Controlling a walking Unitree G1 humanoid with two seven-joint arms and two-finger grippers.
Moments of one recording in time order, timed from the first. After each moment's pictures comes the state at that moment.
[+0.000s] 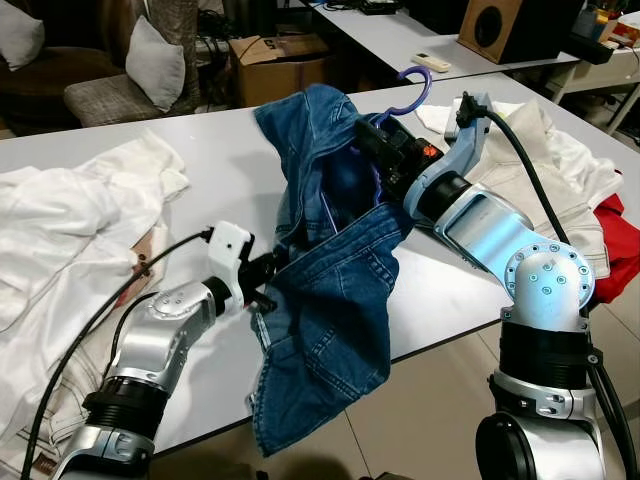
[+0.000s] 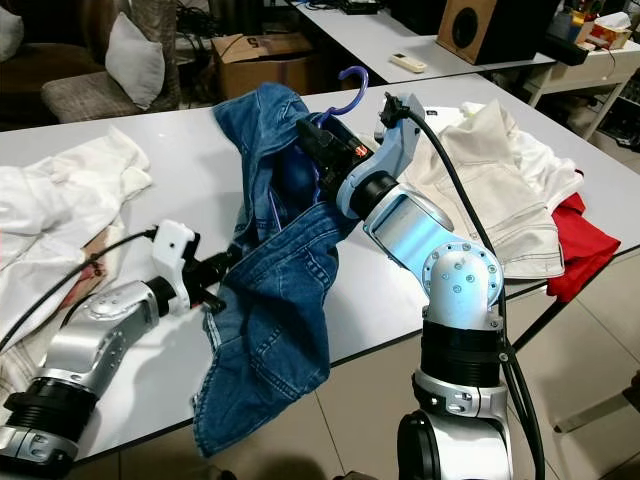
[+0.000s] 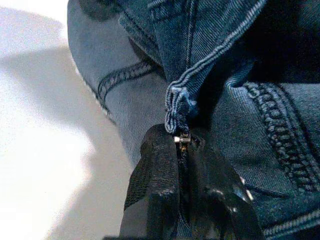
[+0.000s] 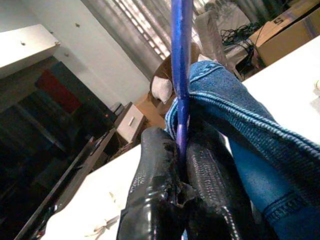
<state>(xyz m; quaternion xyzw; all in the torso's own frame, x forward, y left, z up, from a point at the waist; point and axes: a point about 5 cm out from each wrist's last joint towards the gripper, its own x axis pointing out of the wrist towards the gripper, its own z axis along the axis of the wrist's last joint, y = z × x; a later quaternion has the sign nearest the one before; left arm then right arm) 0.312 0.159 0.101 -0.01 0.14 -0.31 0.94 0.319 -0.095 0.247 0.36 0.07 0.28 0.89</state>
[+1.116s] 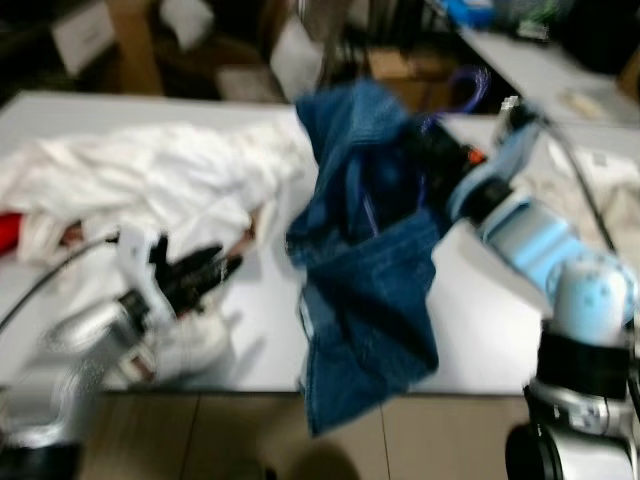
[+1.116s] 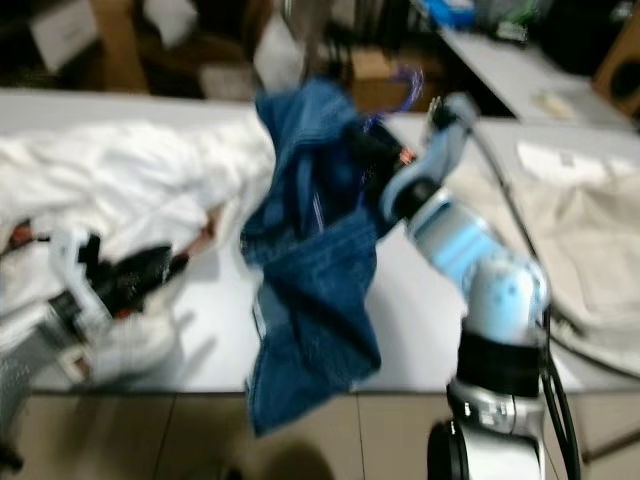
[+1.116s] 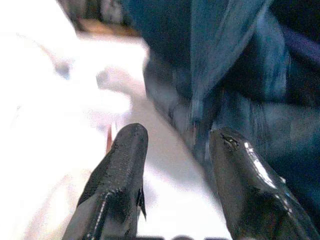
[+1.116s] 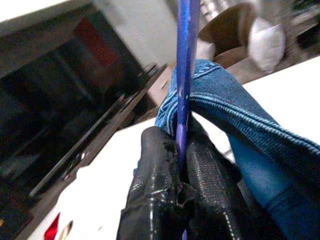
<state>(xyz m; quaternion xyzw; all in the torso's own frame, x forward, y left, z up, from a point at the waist) 0.267 0.207 0.146 -0.07 0.06 -0.29 0.95 0.313 -0.134 0.240 0.33 0.06 0.23 0.91</state>
